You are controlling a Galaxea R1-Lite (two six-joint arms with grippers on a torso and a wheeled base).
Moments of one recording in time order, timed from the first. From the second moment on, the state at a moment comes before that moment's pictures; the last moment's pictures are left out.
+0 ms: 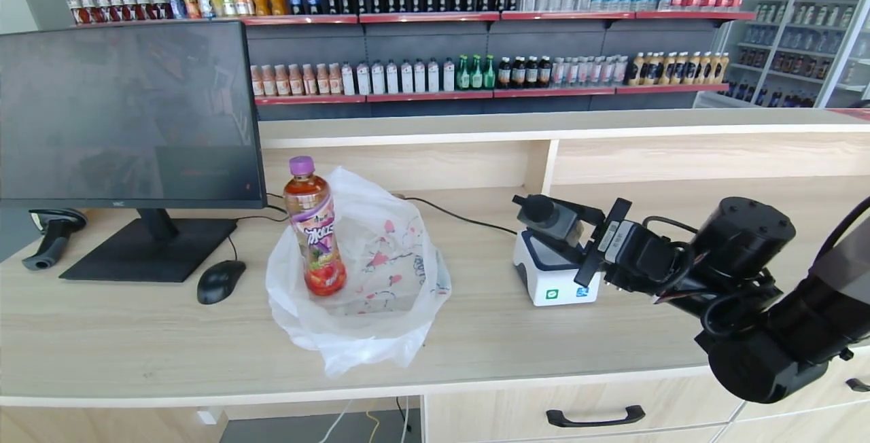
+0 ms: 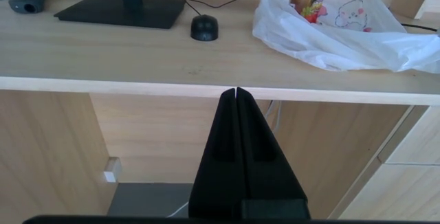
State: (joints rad) left arm 0.00 0.00 0.00 0.00 0.00 0.00; right arm 0.30 2.02 -0.64 -1.57 0.61 -0.84
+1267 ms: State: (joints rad) left arm 0.00 0.00 0.00 0.00 0.00 0.00; right arm 0.25 2.14 -0.78 -1.57 0.73 -0.90
